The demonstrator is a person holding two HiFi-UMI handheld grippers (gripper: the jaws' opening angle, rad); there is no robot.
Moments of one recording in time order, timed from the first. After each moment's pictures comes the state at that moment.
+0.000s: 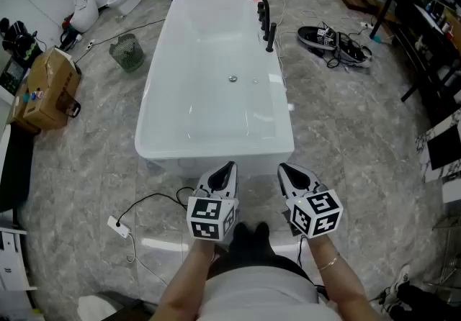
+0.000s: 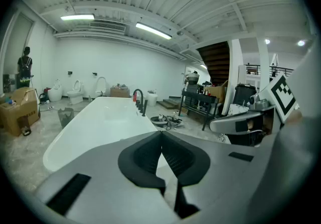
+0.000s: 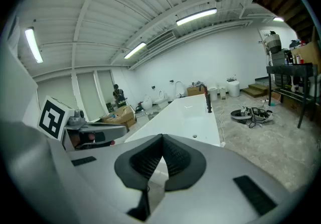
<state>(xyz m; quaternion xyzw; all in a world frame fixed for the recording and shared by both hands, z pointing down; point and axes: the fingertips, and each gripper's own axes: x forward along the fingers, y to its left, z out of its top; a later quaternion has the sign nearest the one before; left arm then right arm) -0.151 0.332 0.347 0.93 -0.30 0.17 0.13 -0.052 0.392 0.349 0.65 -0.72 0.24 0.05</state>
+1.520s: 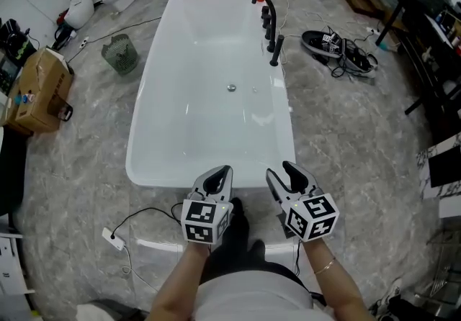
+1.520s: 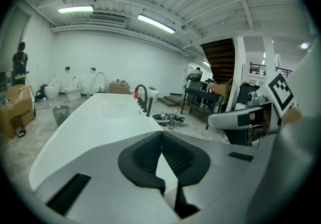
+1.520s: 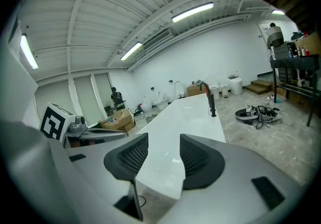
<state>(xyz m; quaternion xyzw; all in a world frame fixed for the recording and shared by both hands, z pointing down) -0.085 0.160 0.379 0.93 -0.29 0.19 0.14 0.013 0.215 0.371 0.65 -0.72 0.25 0.03</state>
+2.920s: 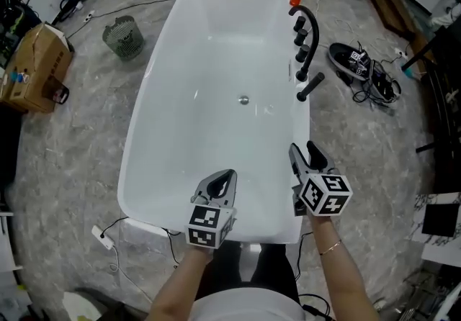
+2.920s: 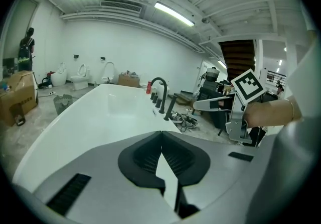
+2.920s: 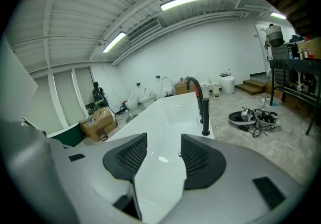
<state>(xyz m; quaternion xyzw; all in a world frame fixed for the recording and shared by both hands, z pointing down) 0.001 -0.140 0.455 0.90 -0.33 0.20 0.20 0.186 -0.149 0.445 0.69 -0.67 0.28 0.06</state>
